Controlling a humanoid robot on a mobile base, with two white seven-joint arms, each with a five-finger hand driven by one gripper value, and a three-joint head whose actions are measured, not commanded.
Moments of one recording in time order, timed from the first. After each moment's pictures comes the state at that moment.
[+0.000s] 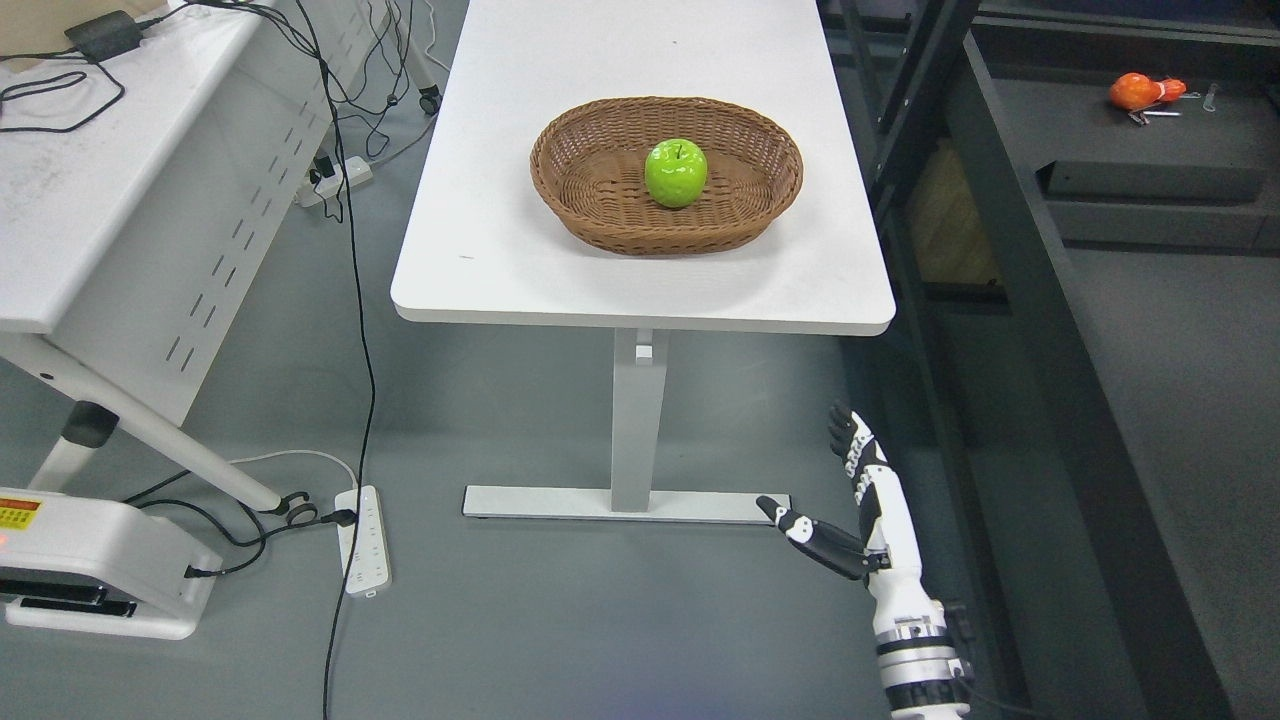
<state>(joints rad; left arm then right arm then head) 0.00 0.00 0.10 -0.05 -0.06 -0.01 -0.21 0.29 0.00 0.08 -1.70 0.16 -0.23 0.05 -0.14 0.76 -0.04</state>
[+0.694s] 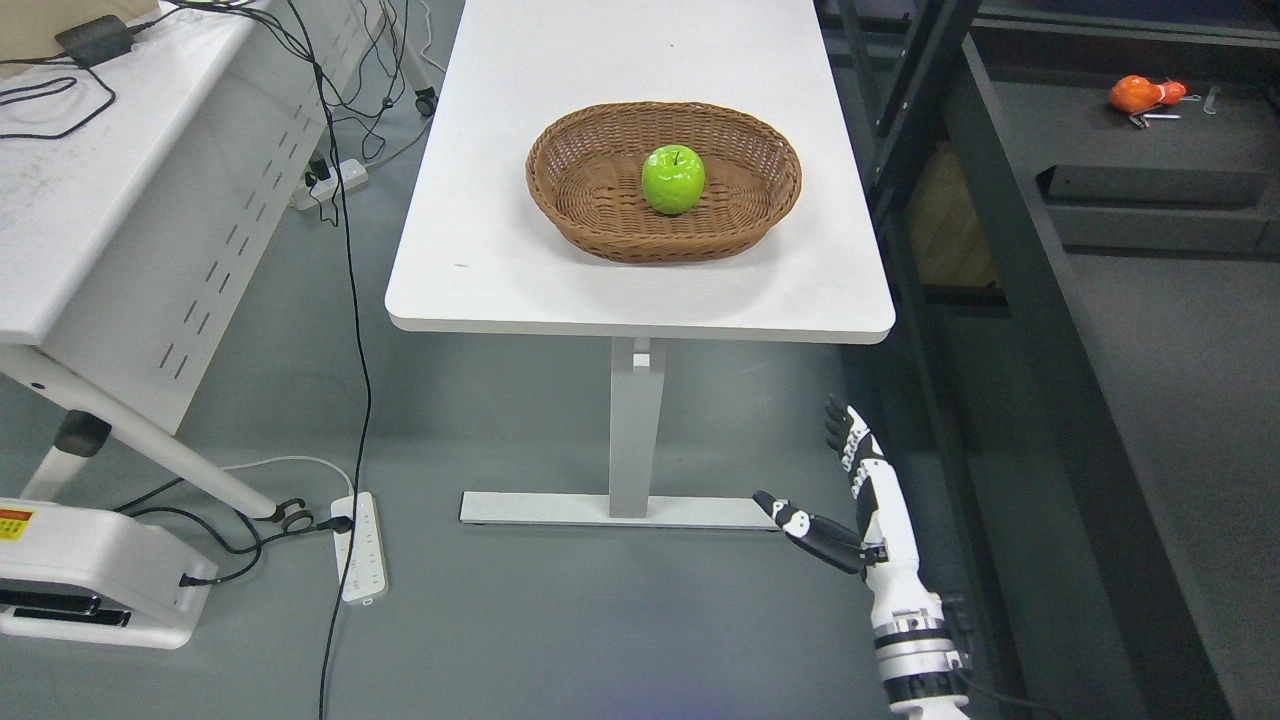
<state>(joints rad) 0.00 0.00 0.10 -0.05 -0.06 -0.01 -0.21 0.27 0.00 0.08 -1.70 0.21 -0.22 0.04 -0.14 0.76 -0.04</state>
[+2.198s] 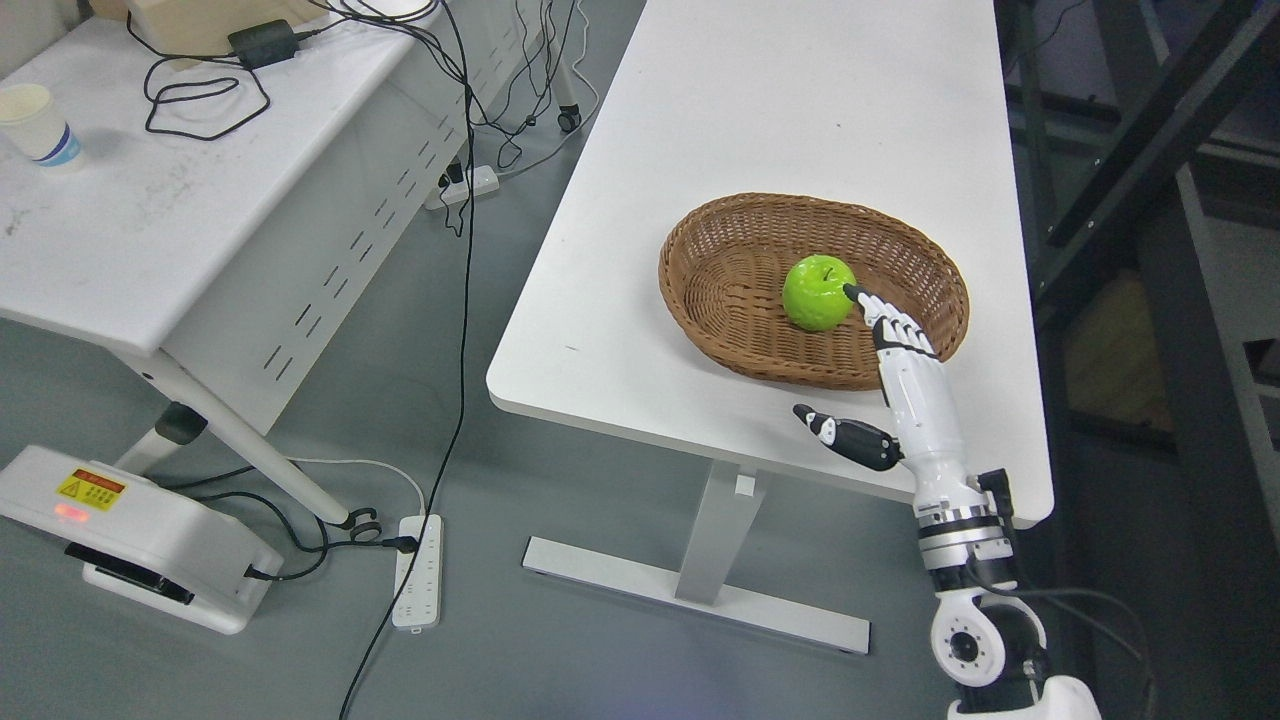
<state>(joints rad) 0.00 0.00 0.10 -0.05 -0.06 -0.01 -0.21 0.04 -0.10 0.08 -1.72 0.80 -0.23 -0.06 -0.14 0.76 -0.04</state>
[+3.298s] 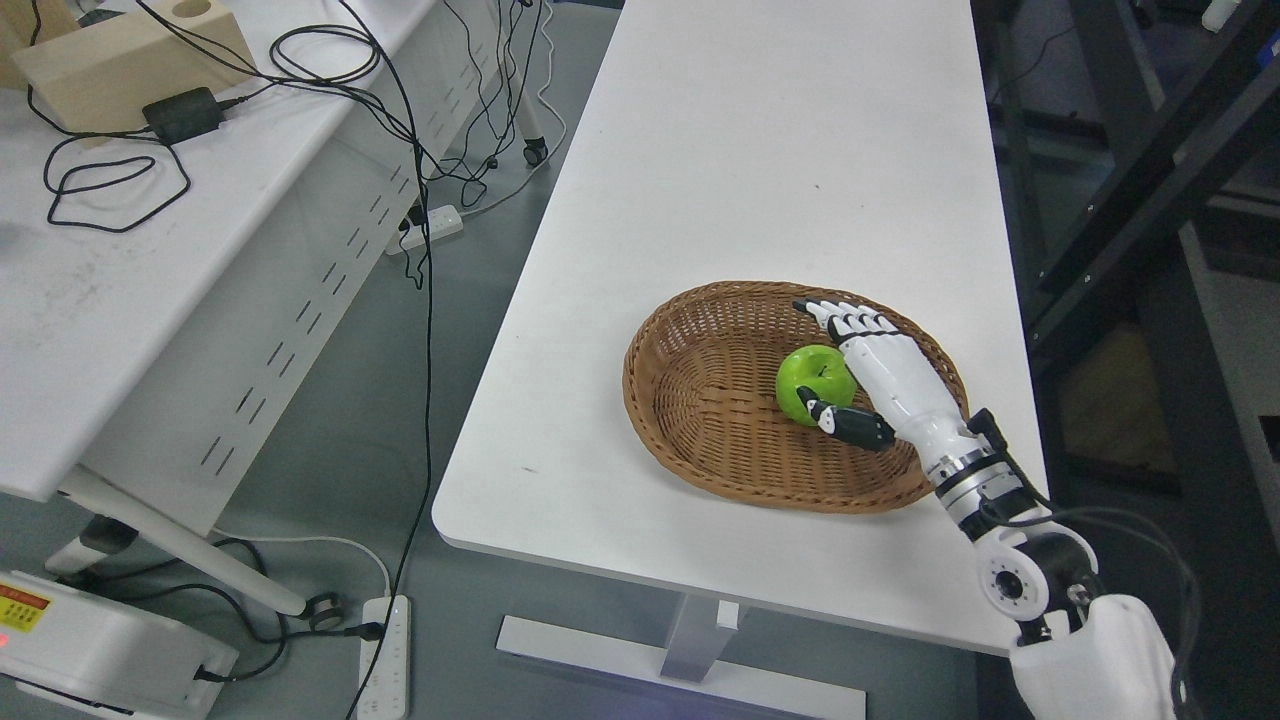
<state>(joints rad) 0.00 0.00 0.10 -0.05 -0.06 -0.01 -0.21 -0.12 -0.34 0.21 -1.60 0.80 -0.29 0.15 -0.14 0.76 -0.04</state>
